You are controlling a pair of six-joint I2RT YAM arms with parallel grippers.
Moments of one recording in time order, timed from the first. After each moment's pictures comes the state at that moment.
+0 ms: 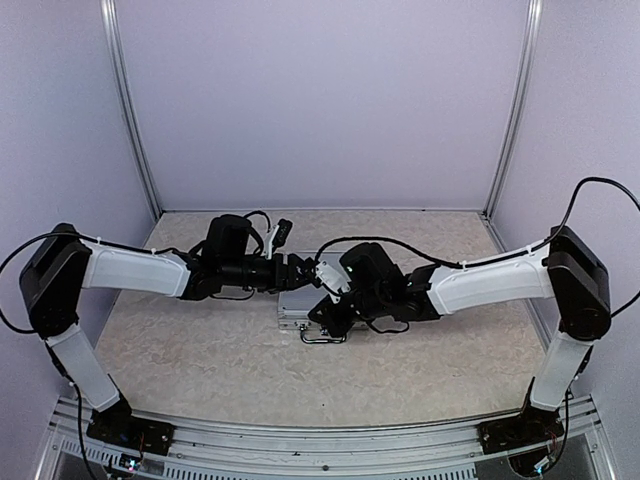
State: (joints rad) left arm -0.69 1.70 0.95 0.31 0.50 -0.60; right arm 1.00 1.79 1.10 0.03 -0.14 0.14
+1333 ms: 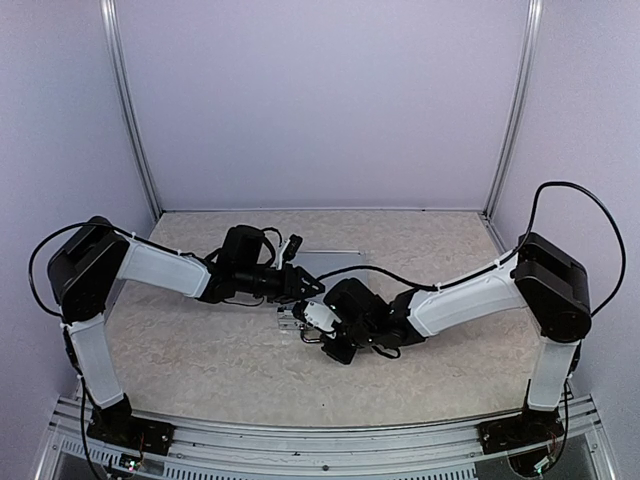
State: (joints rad) left arm -0.67 1.88 1.00 0.36 0.60 -0.65; right arm 1.08 1.91 1.07 -0.01 0.12 -0.16
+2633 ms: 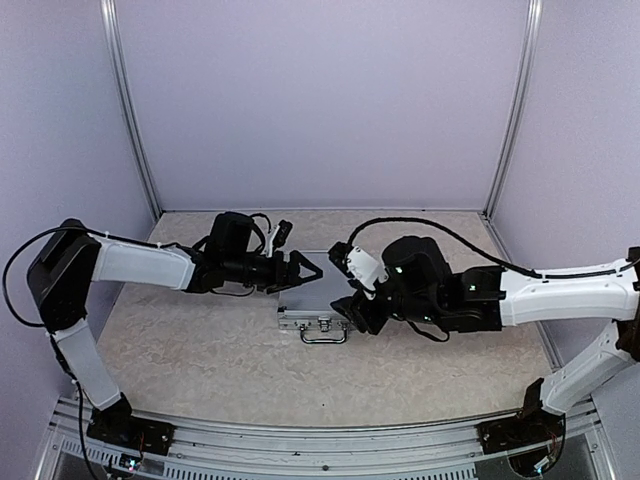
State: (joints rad) left arm -0.66 1.79 1.01 0.27 0.55 -0.63; right arm 1.12 1.45 0.98 -0.08 0.21 -0.06
